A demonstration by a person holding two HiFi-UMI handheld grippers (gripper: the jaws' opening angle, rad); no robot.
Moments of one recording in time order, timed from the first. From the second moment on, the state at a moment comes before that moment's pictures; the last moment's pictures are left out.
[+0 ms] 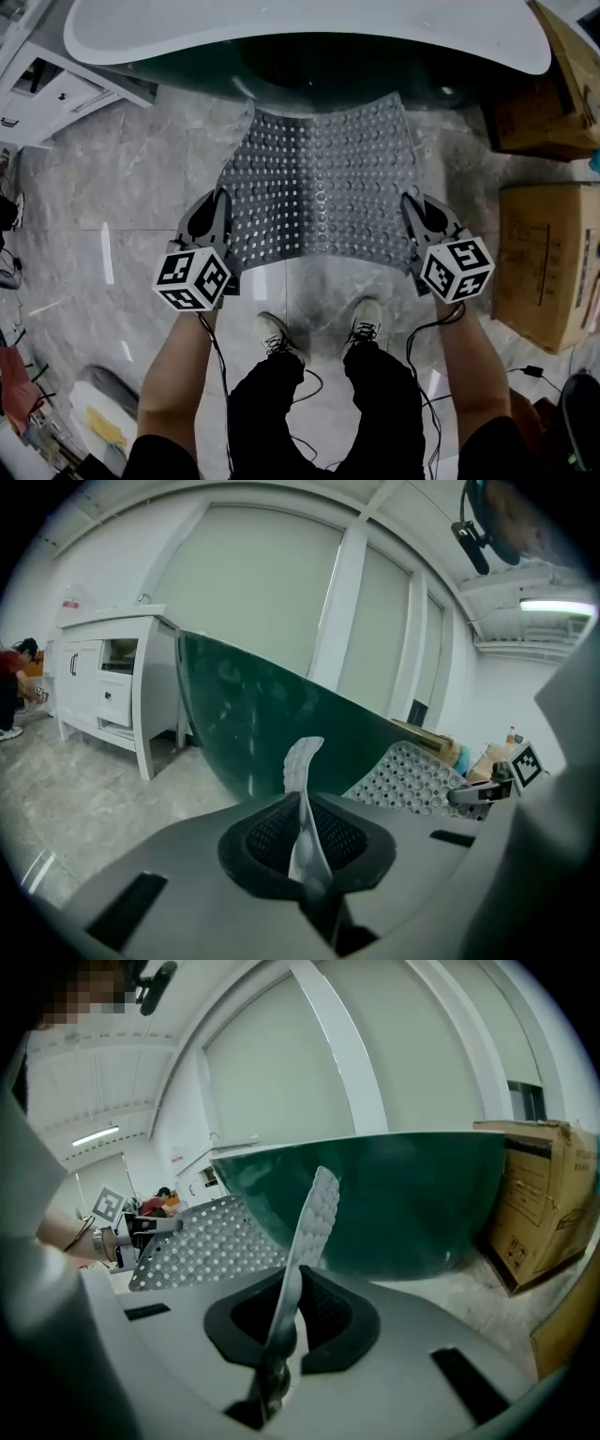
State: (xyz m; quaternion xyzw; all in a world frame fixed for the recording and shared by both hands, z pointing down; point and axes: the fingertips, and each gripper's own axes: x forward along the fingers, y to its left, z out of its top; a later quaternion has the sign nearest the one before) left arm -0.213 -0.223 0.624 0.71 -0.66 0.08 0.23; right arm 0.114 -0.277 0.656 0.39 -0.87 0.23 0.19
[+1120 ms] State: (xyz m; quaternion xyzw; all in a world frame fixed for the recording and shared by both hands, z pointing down) left arm -0.256 -0.268 0.866 0.73 -0.64 0.13 0.20; right arm 0.105 -0.332 0.896 0.40 -0.86 0.22 0.23
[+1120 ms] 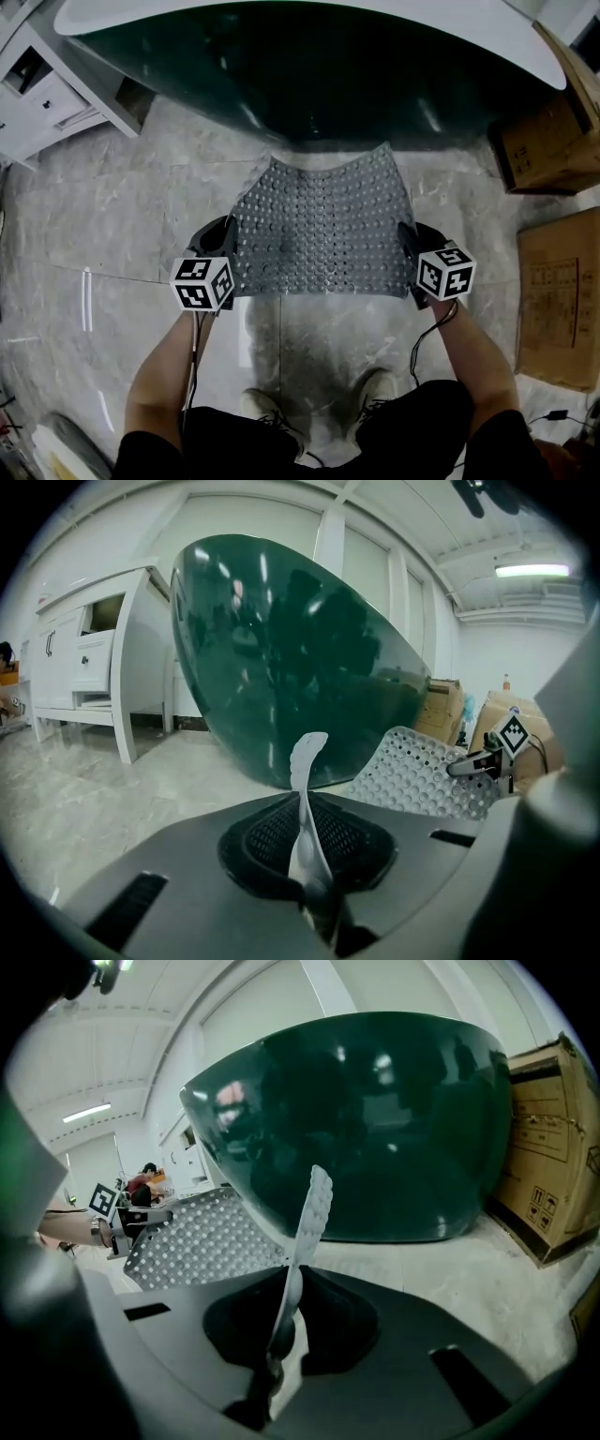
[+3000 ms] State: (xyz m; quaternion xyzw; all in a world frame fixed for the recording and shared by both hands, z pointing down) left arm -0.266 -0.275 0.935 0.71 -0.64 0.20 0.19; right arm 0.150 -0.364 0.985 0.50 -0.79 0.27 0.24
